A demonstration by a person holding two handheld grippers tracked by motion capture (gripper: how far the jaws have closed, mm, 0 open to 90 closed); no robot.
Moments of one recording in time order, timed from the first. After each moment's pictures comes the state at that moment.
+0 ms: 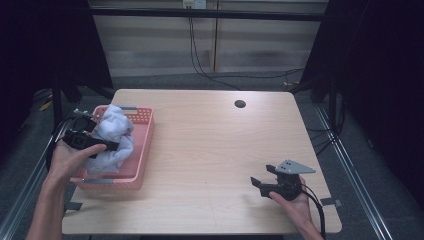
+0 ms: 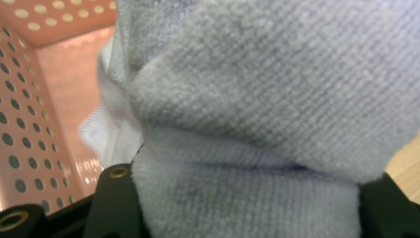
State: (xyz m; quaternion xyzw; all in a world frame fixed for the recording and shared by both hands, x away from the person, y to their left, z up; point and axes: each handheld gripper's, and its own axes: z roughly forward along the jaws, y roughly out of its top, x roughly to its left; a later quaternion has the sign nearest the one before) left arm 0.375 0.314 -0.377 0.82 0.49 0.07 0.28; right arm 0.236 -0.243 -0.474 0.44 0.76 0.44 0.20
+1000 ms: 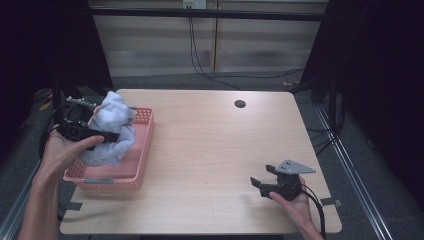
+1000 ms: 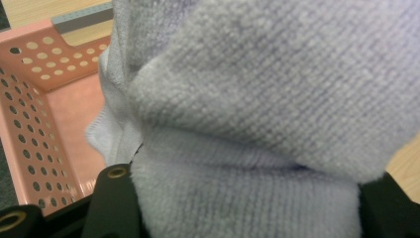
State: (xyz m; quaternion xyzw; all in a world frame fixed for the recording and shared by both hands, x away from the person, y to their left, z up) left arm 0.362 0.296 -0.325 0.83 0.46 0.09 0.31; right arm 0.236 -0.243 -0.474 0.44 0.76 0.44 0.19
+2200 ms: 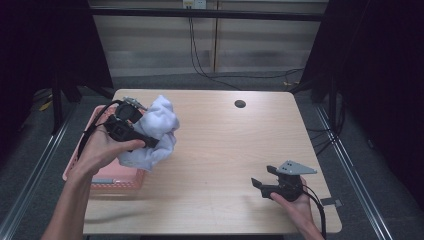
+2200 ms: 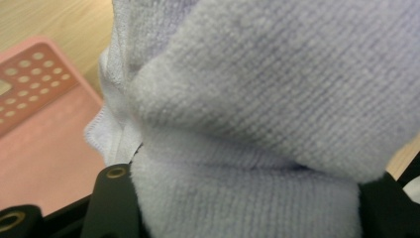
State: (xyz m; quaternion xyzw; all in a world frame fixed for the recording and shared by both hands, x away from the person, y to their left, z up) left arm 0.353 0.182 -0.311 0.90 0.34 0.06 0.27; right arm 0.234 -0.245 -0.474 0.44 0.76 0.44 0.19
